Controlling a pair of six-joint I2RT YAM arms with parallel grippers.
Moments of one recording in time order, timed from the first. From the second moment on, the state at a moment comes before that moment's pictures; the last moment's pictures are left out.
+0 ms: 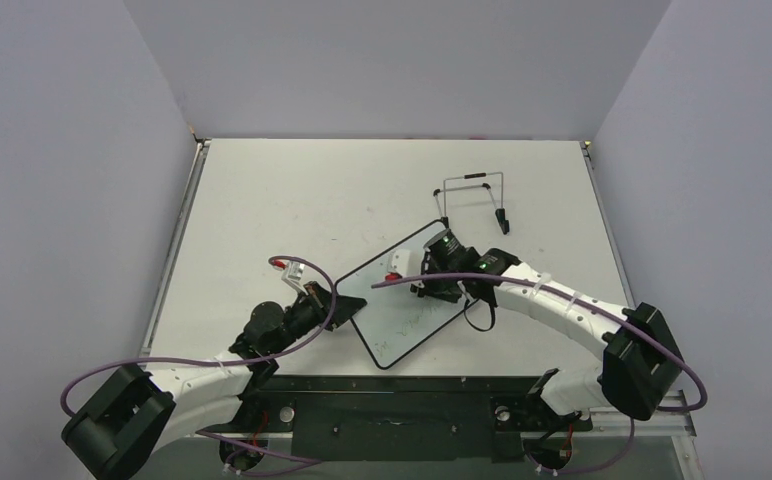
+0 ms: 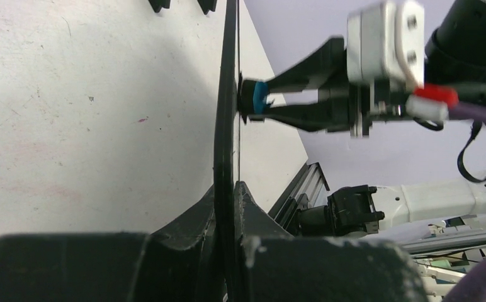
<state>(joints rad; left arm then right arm) -0.69 1.00 0.05 0.92 0.19 -1.01 0.80 1.37 0.96 -0.63 -0.03 -0.67</state>
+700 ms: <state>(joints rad) -0.69 1.03 0.05 0.94 0.20 -0.99 0.78 1.29 0.88 -0.62 -0.17 -0.72</state>
